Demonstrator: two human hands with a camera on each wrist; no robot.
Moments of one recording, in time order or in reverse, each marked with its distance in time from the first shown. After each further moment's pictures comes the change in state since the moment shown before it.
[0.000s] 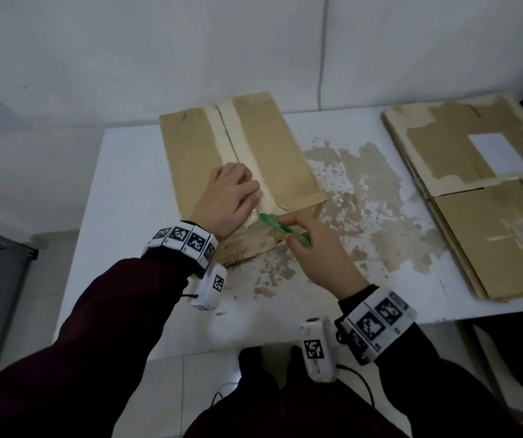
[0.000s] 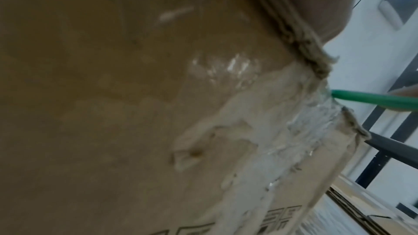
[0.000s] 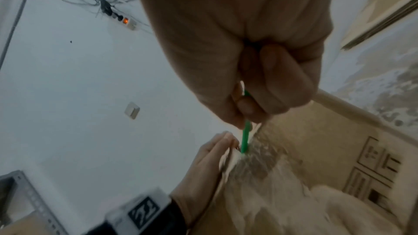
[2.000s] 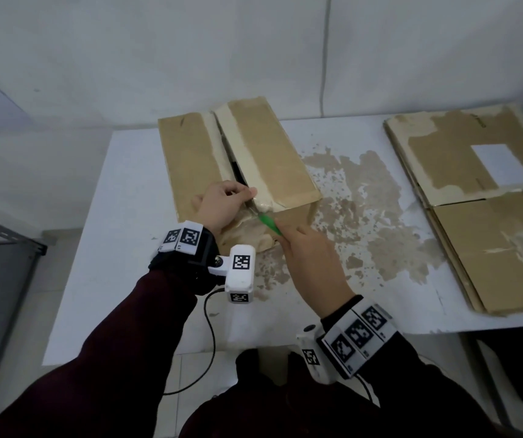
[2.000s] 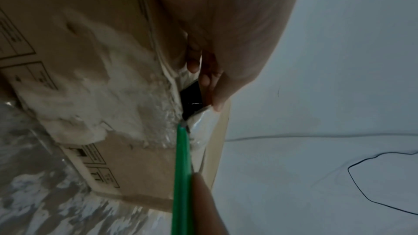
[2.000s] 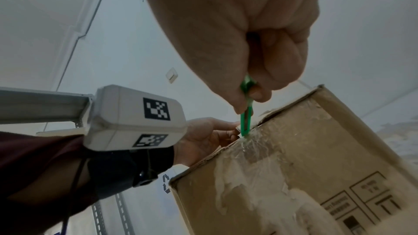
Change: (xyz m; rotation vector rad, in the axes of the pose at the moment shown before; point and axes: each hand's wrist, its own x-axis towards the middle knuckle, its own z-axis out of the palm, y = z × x) left_hand 0.010 0.023 0.004 -0.884 0.071 -0.825; right_hand -0.005 0.003 0.004 -0.490 0.124 -0.195
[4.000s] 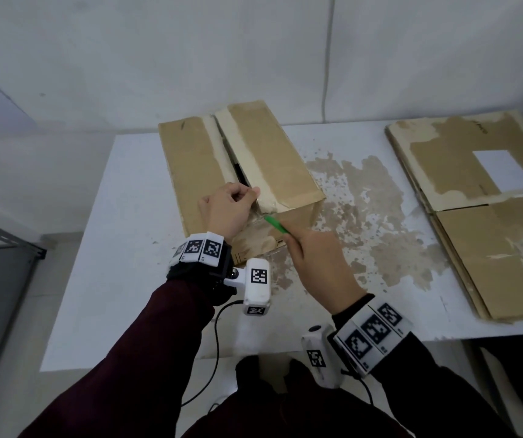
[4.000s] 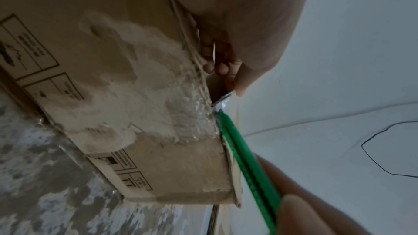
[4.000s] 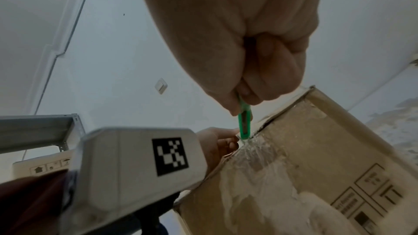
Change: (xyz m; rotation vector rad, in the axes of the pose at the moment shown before) left_hand -0.005 -0.004 0.014 0.089 0.197 0.109; right_hand 0.006 0.004 -0.008 0.188 -0.027 -0.031
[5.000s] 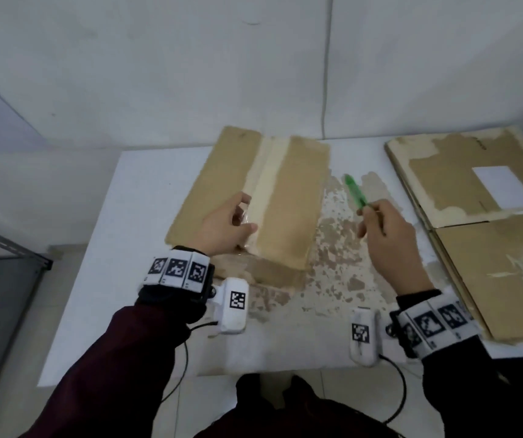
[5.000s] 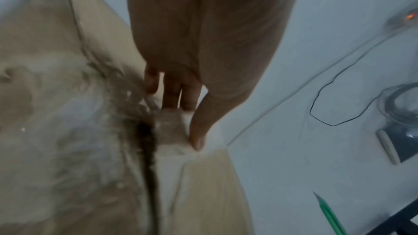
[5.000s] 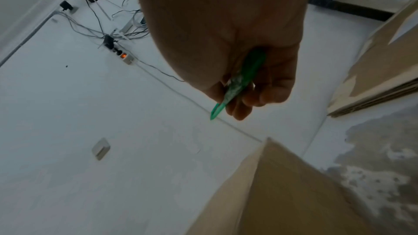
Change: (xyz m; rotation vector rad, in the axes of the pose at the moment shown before) left_hand -0.008 0.028 -0.030 0.271 -0.367 0.022; right_hand 0.016 0.068 -0.072 0.243 0.264 0.238
